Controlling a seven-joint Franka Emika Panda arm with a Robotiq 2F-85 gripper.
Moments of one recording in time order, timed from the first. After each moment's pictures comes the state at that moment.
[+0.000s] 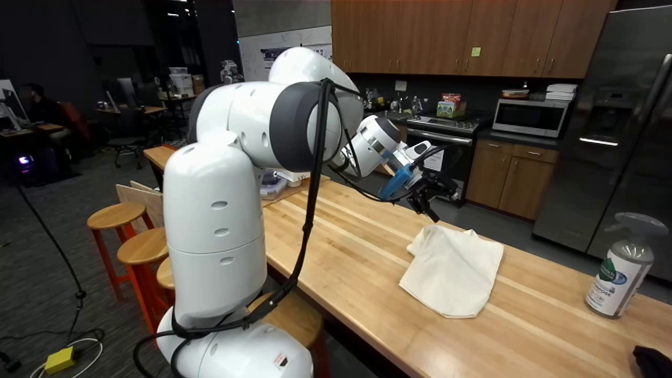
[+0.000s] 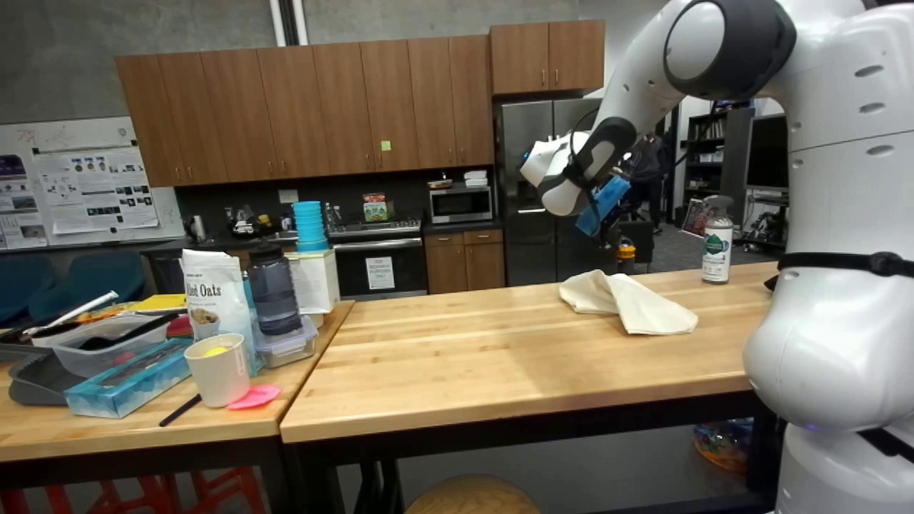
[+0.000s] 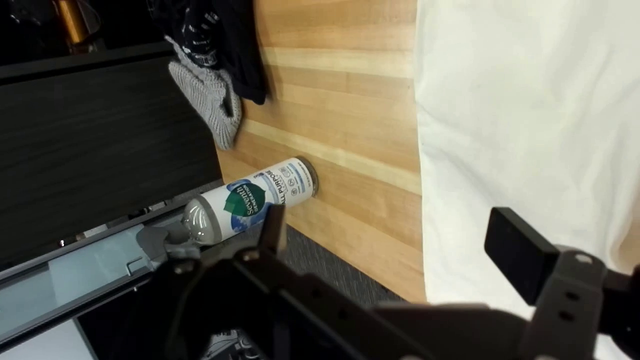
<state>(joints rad) 0.08 0.13 -0.06 -1.93 -0.92 1.82 0.65</state>
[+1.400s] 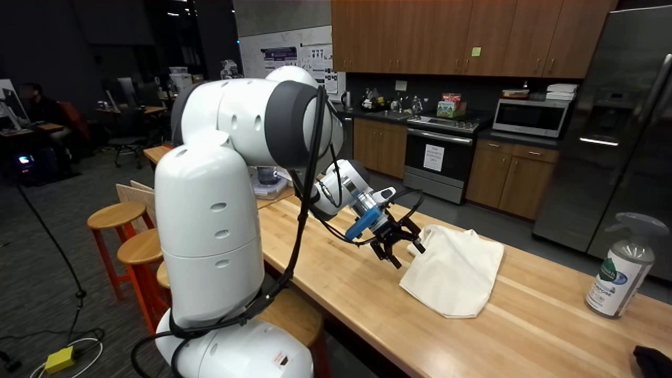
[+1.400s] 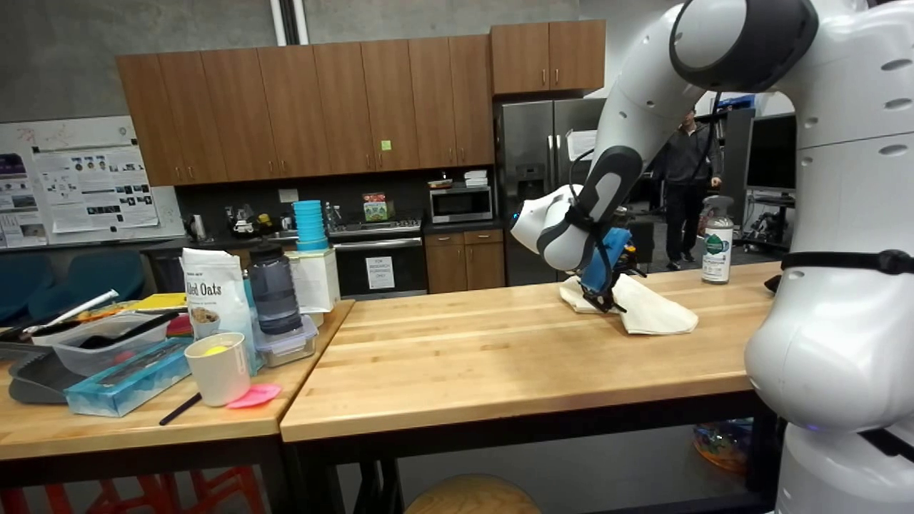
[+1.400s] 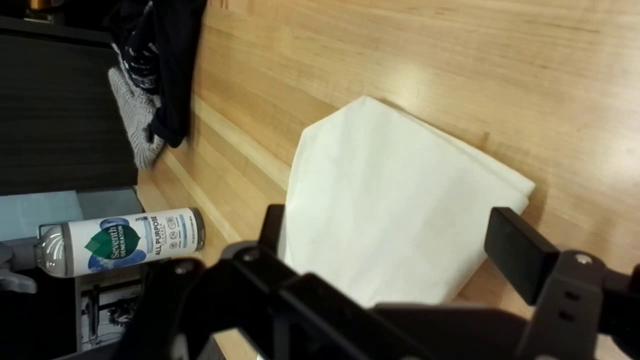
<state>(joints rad) 0.09 0.10 0.05 -2.25 -0.92 1.86 0.61</state>
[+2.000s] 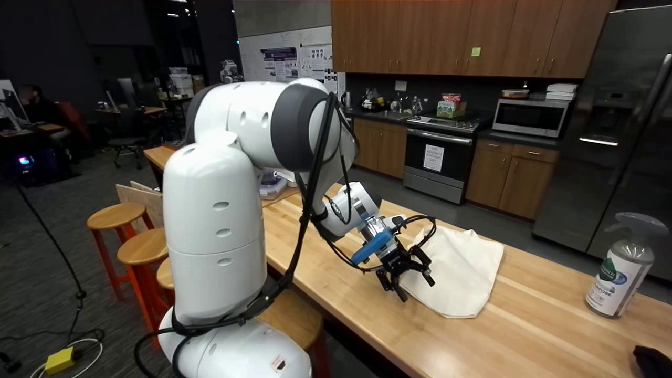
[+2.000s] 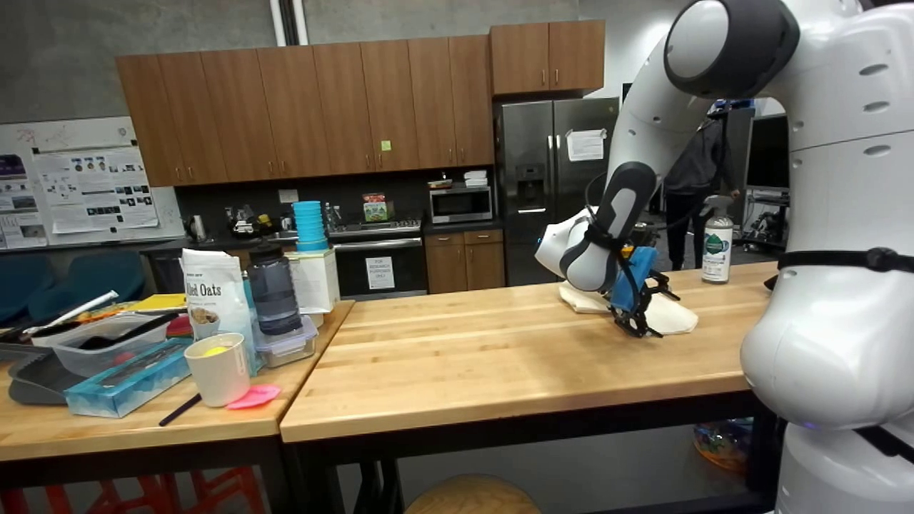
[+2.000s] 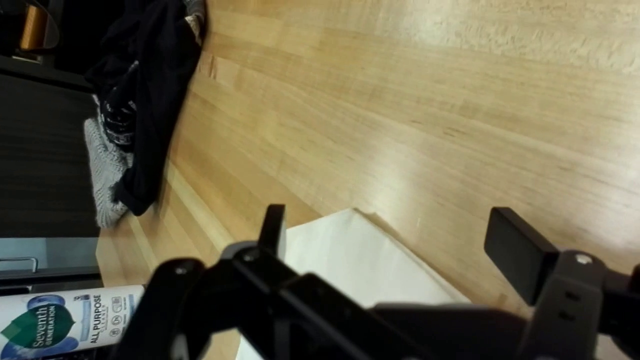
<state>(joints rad) 0.04 0.13 0.01 -2.35 -0.92 1.86 0.55</state>
